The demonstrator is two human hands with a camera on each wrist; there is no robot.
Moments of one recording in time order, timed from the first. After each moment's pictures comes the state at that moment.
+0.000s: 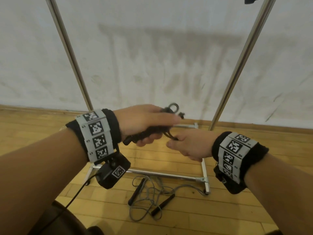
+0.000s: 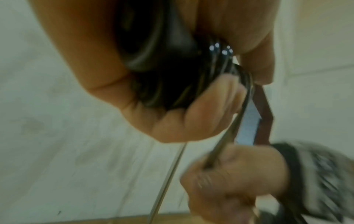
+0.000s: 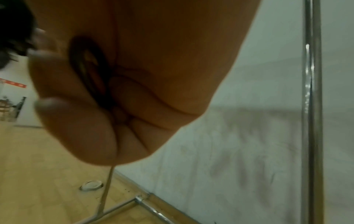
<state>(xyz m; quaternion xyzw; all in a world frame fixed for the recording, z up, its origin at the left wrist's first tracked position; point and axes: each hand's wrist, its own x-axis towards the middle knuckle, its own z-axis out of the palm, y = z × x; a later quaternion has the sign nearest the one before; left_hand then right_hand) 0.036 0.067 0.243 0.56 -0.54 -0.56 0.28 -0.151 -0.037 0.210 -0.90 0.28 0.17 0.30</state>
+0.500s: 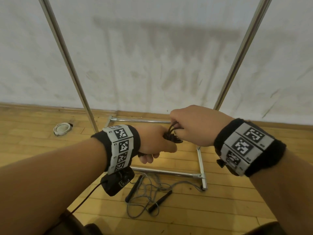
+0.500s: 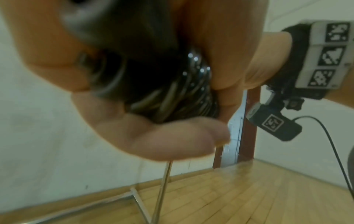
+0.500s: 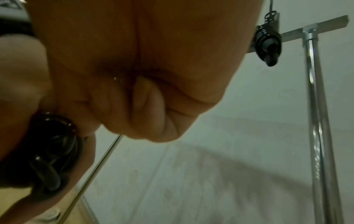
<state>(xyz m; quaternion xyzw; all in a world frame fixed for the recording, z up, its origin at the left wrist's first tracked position) -0.001 0.045 0.191 0.74 -0.52 -0.41 0.09 -0.147 -0.040 0.241 -0.97 0.23 0.06 0.05</state>
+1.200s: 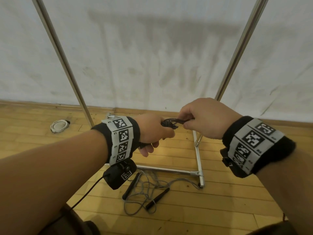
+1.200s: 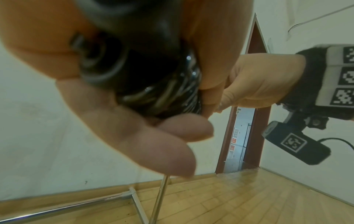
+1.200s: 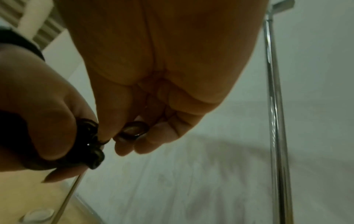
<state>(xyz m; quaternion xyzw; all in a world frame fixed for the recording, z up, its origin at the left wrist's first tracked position) -0.002 0.026 0.193 0.77 -0.47 -0.41 0.14 -0.169 -0.071 0.231 -0.94 0.30 0.00 0.13</state>
